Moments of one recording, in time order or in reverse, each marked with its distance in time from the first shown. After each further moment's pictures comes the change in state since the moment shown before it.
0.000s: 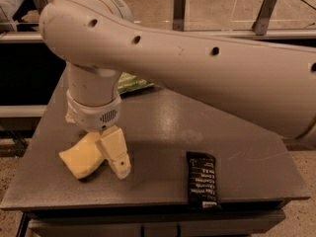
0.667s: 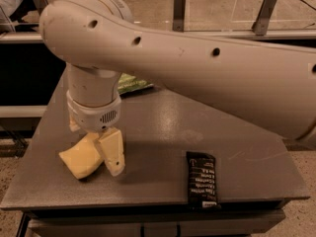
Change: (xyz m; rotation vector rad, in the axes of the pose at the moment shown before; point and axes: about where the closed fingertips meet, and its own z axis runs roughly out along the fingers) arm -0.001 0.000 0.001 0.006 0.000 -0.006
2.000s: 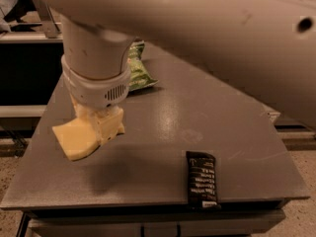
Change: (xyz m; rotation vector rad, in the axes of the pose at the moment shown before) arm -0.007 0.014 -0.084 0.136 0.066 0.003
